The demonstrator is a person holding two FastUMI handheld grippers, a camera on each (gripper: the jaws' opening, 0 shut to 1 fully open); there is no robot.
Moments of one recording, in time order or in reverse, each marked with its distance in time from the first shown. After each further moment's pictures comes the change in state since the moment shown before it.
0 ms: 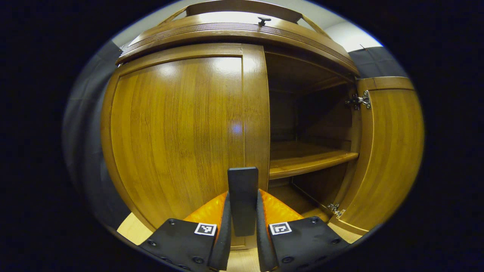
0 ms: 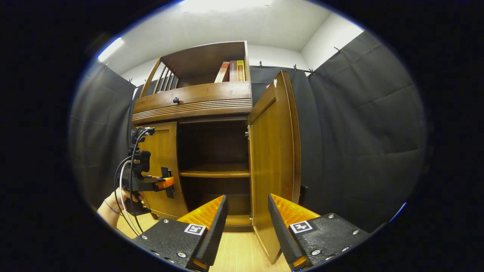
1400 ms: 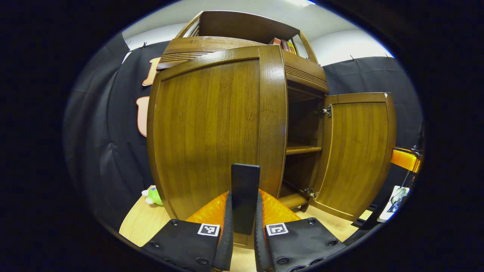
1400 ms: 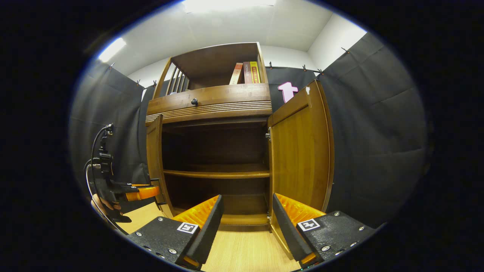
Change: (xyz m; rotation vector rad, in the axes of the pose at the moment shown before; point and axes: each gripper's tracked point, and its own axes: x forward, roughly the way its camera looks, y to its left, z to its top) left arm -0.150 0.035 -0.008 -0.017 -0.013 -0.116; right arm -0.012 0.065 0.012 0.007 -0.003 0.074
